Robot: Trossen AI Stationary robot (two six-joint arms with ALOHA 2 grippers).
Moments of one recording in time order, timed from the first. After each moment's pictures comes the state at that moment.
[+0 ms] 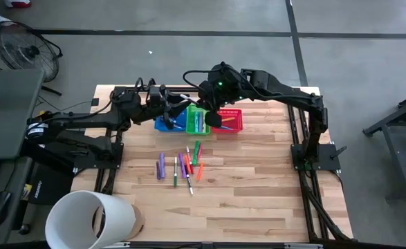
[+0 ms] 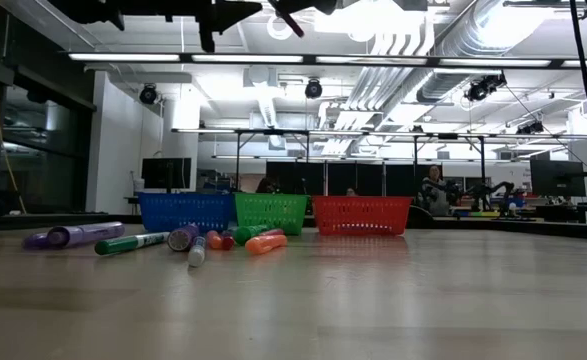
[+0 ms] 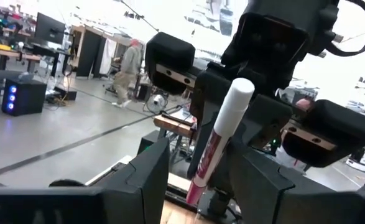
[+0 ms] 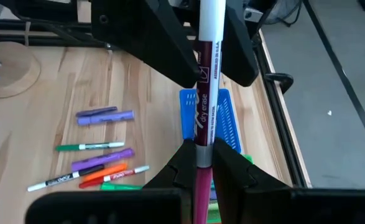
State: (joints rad) left arm 0.25 1.11 0.74 0.63 -0.02 -0.30; right arm -0.20 1.86 2.18 -1.00 -0.05 -0.14
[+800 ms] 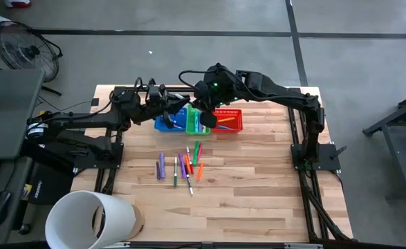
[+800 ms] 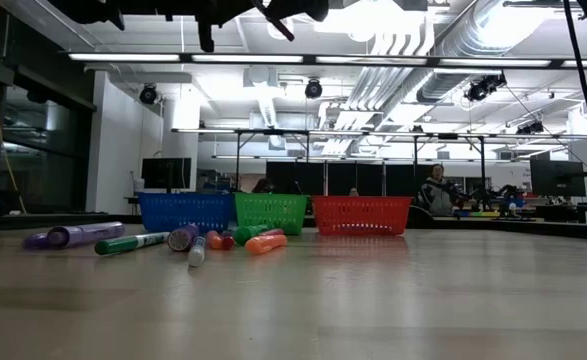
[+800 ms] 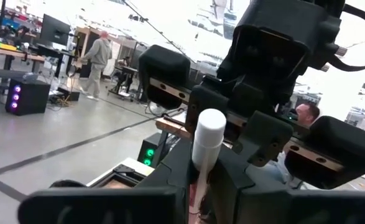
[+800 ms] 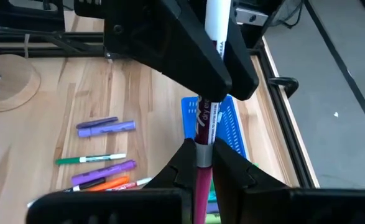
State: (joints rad) left arm 0.26 1.11 0.74 0.63 -0.04 -0.32; right arm -0.20 1.90 2.18 -0.95 -0.05 -0.11
